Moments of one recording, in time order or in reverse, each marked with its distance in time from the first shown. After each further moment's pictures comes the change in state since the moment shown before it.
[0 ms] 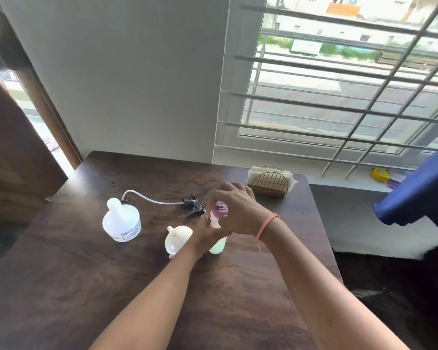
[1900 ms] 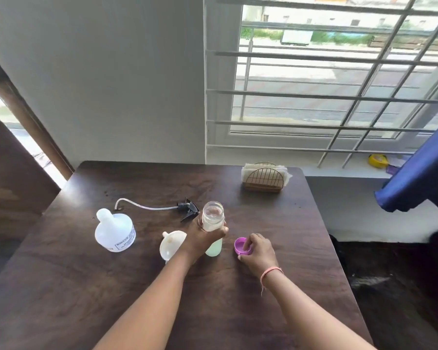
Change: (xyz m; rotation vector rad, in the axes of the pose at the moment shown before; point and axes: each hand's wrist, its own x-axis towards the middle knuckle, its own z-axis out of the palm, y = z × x) left_hand 0.006 -0.014 0.001 0.007 0.030 -0.015; right_hand -0.044 0.106 0.141 0.384 0.182 0.595
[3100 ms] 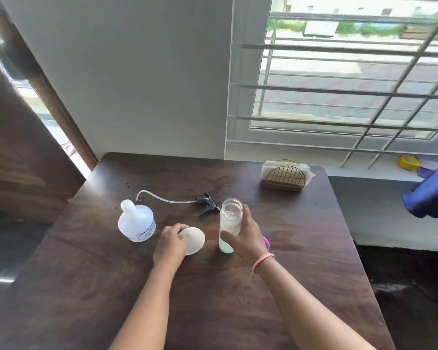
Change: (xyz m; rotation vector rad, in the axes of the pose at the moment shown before) left_hand -0.039 -0.003 -0.094 0.861 0.394 -0.371; right_hand -0.013 -0.096 0.006 0.445 -0.064 -0.234
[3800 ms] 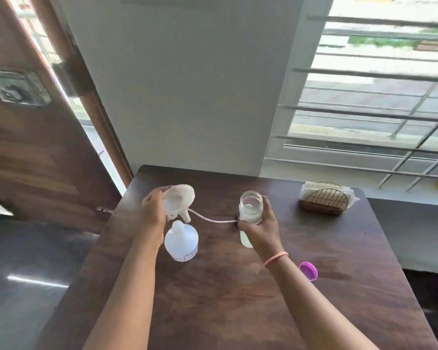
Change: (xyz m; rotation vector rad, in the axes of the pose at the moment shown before) left_hand 0.051 0.030 -0.191 -0.873 0.143 -0.139; right_hand 0.048 -0.092 0.076 0.276 0.209 -0.096
